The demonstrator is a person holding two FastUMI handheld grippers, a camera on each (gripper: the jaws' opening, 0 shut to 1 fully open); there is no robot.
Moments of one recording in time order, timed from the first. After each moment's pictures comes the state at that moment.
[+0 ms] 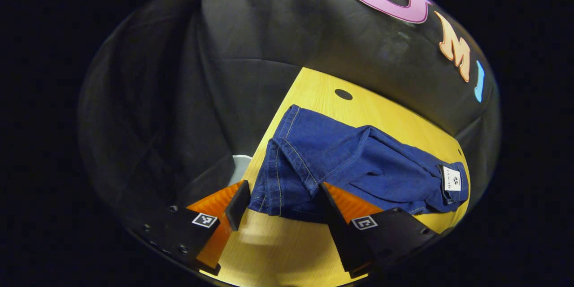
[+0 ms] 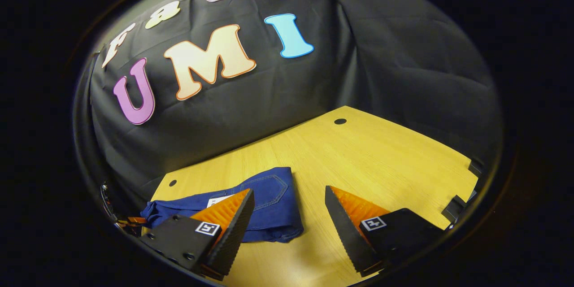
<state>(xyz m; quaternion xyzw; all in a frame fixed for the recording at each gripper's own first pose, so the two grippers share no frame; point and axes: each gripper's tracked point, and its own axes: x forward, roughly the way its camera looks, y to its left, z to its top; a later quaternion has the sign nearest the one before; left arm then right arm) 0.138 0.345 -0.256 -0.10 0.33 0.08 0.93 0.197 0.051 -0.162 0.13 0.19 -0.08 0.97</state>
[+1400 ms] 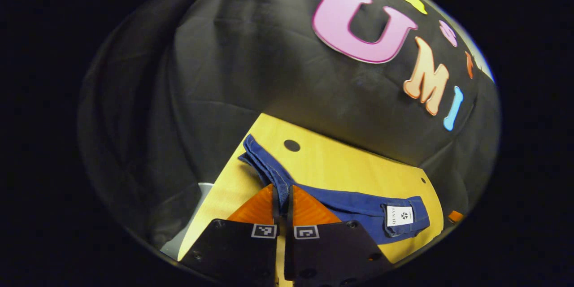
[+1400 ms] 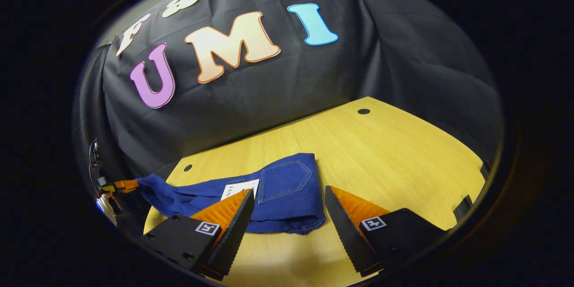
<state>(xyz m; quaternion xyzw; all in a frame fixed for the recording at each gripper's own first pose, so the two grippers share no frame) 0.185 0.253 -0.115 -0.14 0.20 0.01 0.97 0.194 0.085 -0.174 0.12 0.23 -0.01 0.97</state>
